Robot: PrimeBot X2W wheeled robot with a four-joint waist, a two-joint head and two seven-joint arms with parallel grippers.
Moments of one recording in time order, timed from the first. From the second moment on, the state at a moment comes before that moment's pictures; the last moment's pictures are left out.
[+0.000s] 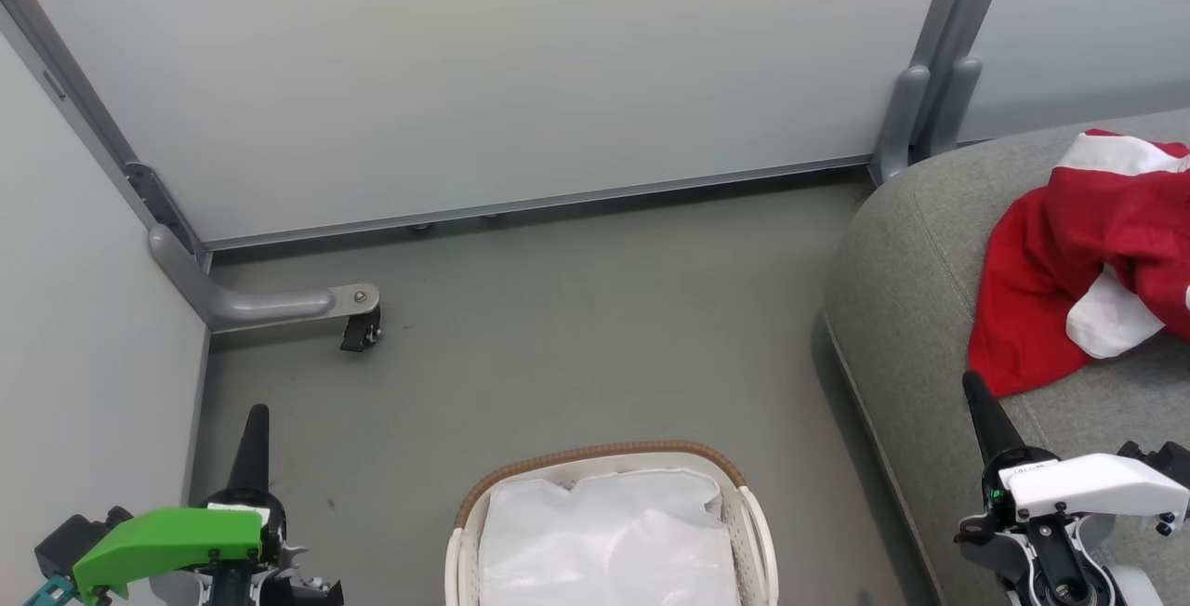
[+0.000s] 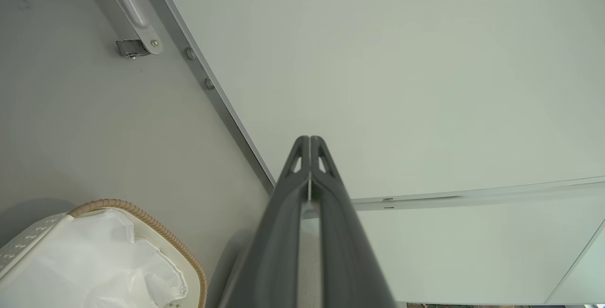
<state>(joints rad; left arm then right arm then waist) -0.07 0.05 0.09 0.29 -1.37 -0.13 0.04 -0.10 -0.04 -0.10 0.28 1.33 0.13 0.05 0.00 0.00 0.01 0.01</state>
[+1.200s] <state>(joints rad) -0.10 0.05 0.11 0.25 -1.61 -0.13 0.11 -0.10 -0.05 -0.11 0.25 1.61 0.13 0.11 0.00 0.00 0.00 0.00</state>
